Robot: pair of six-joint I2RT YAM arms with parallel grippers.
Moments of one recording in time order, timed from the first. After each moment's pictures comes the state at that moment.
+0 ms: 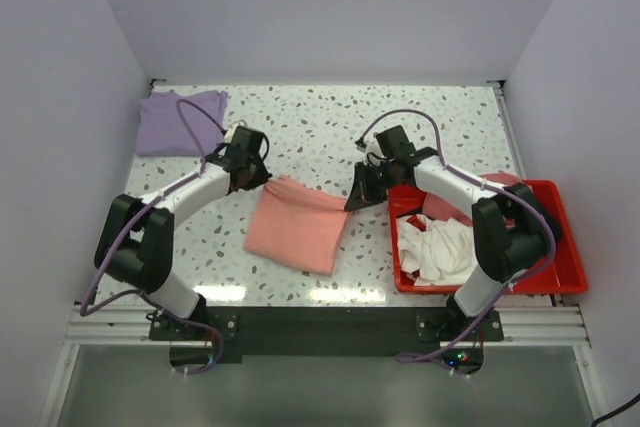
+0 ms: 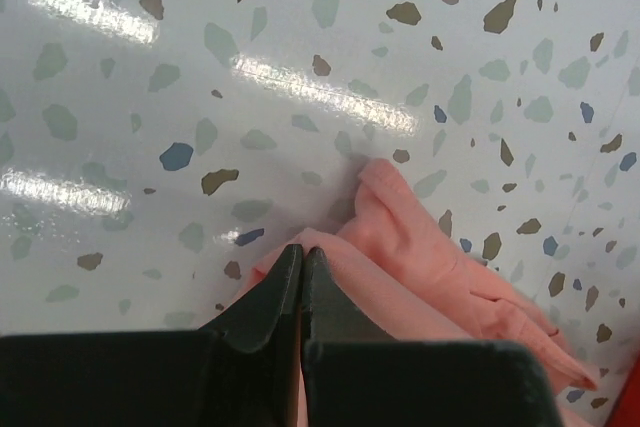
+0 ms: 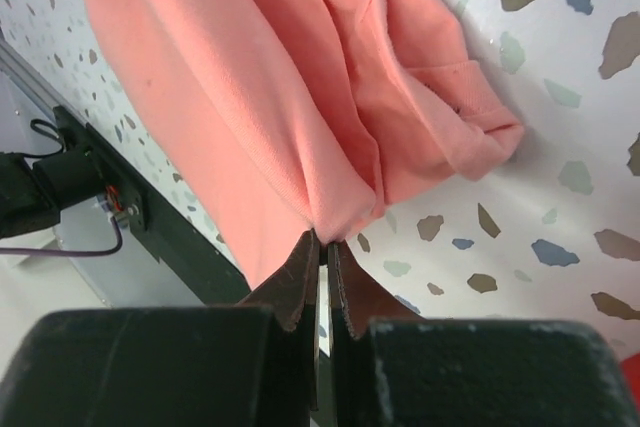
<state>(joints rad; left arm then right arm) -0.38 1.57 0.99 -0.35 -0.21 -0.76 0.44 1.67 1.10 -0.50 -0.57 0.39</state>
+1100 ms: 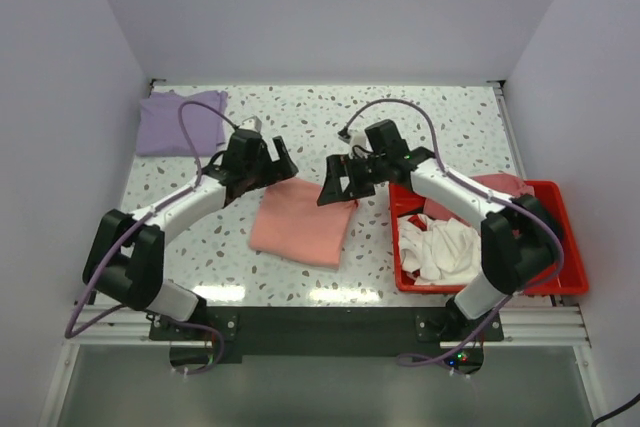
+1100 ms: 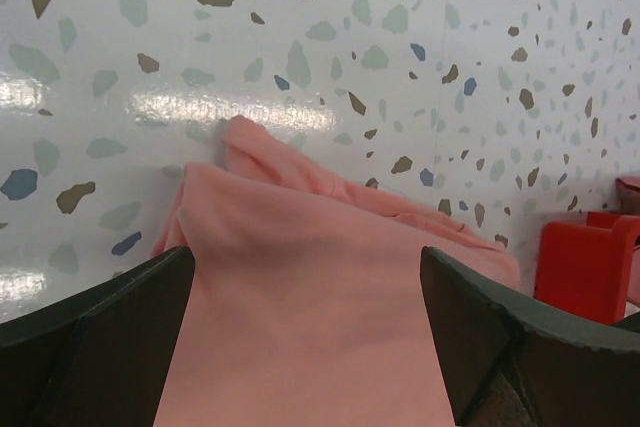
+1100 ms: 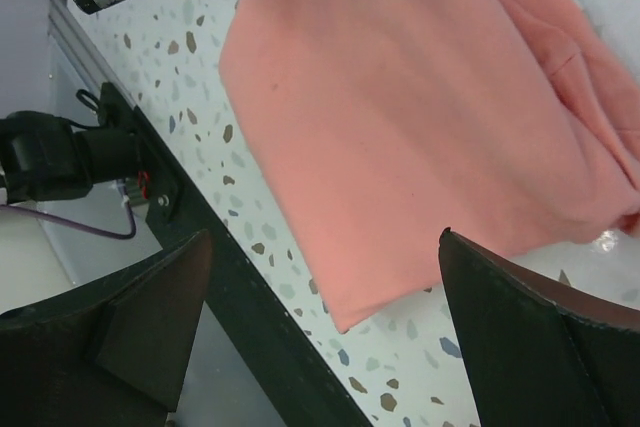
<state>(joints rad) -0.42 1.45 0.90 -0.15 -0.02 -0.68 0.52 1.58 1.14 -0.41 -0.60 0.37</state>
